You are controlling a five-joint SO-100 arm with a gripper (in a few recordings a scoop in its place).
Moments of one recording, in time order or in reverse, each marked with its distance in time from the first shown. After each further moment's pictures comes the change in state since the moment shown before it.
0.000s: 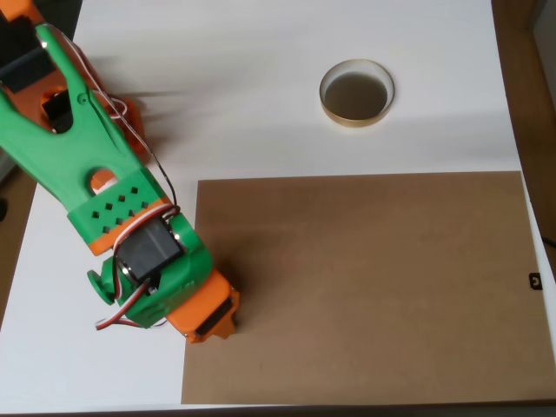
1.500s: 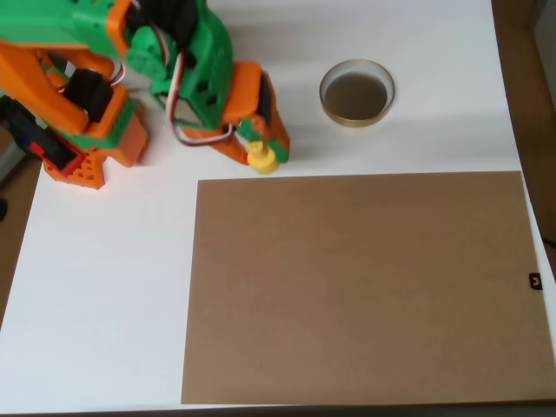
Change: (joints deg) arm -39.4 35.1 11.8 13.7 -4.7
